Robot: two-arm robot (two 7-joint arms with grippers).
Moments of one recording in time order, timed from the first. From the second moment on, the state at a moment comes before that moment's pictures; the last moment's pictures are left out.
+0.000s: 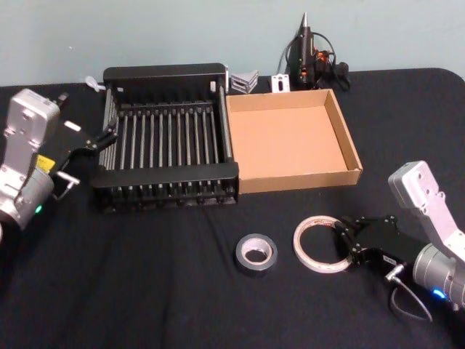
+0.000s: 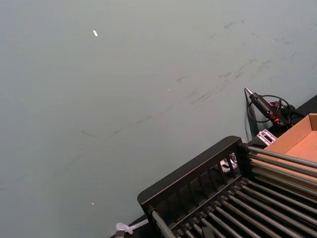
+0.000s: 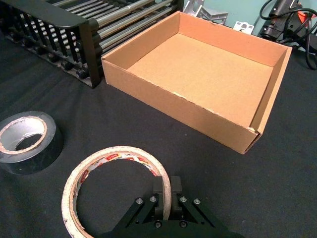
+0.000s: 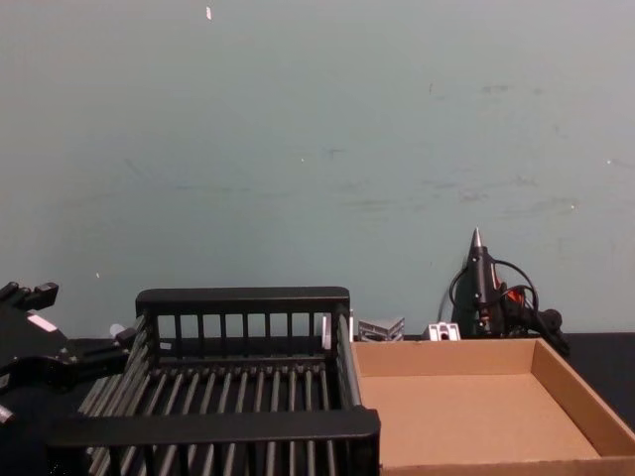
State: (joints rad) left arm -0.20 0.60 0.45 -1.41 -0.25 -0.12 0.03; right arm -0.15 0.57 -0.26 -1.71 0.26 0.26 0.33
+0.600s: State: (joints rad) left arm -0.20 0.60 0.45 -1.41 -0.25 -0.12 0.03; right arm -0.16 0.59 -0.21 -1.78 0.29 0.20 0.39
